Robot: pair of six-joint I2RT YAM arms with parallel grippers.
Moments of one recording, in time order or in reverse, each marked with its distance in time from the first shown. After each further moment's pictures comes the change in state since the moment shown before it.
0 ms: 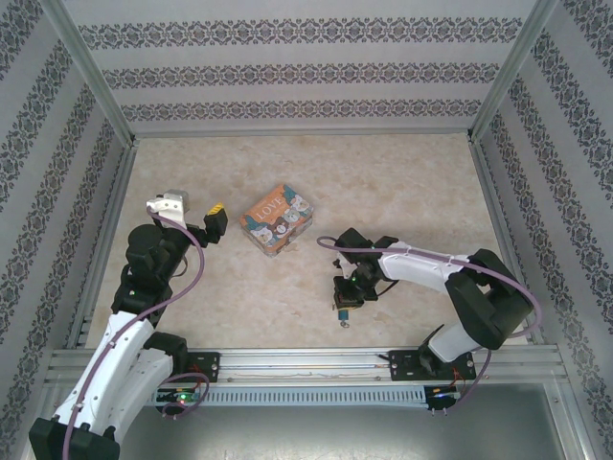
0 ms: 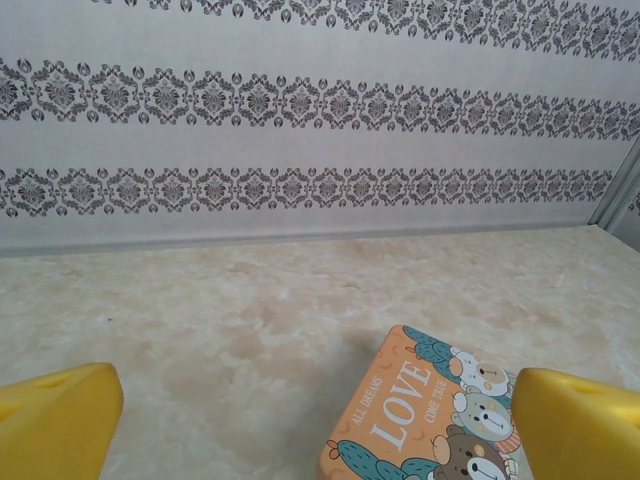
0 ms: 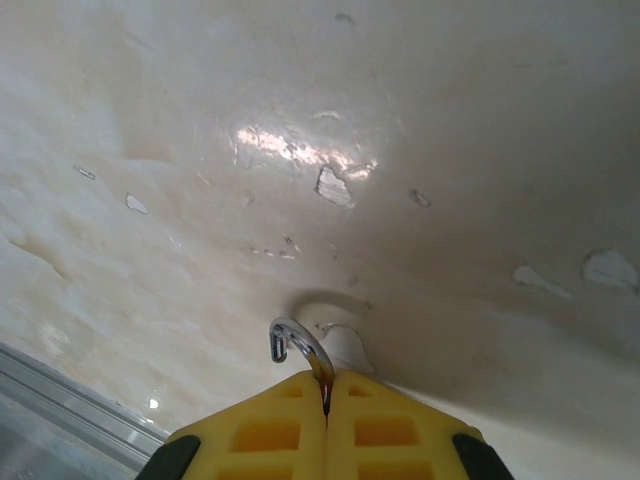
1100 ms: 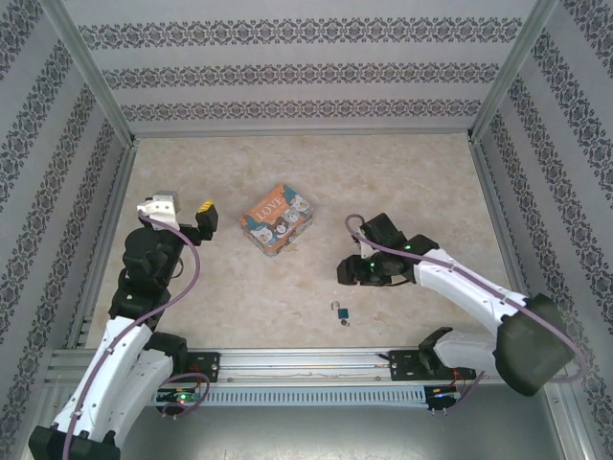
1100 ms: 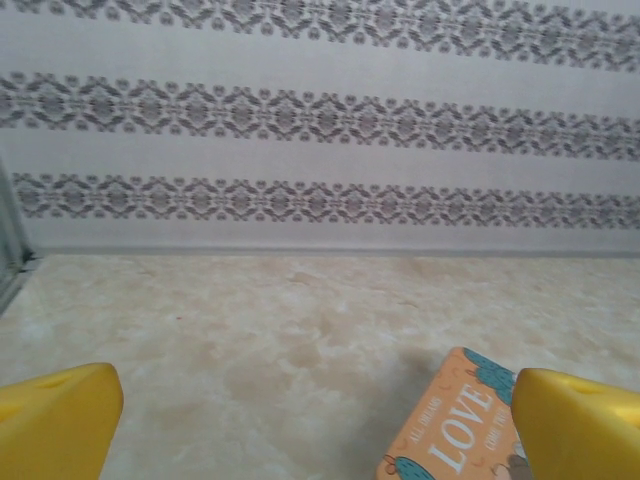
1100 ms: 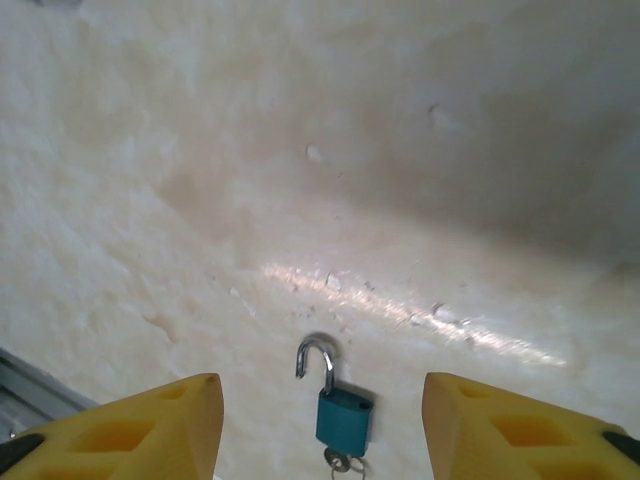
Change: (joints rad) left arm 0.000 -0.043 0.000 -0.027 -0.167 0.002; right arm -0.126 -0.324 -0.002 0.001 0.135 -0.020
